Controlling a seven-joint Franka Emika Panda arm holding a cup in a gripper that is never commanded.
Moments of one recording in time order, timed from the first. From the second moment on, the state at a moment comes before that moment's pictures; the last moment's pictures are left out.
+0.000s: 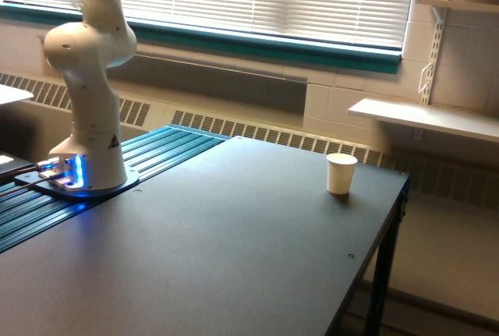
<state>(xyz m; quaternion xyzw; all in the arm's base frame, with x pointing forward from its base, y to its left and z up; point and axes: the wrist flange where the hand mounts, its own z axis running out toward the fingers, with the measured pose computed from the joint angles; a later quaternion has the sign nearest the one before) 0.627 -0.080 0.635 -0.84 0.33 -0.42 0.12</state>
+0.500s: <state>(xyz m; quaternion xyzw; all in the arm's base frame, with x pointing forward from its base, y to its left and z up) 0.610 -0.090 0.629 -0.77 0.46 -0.35 0.26</state>
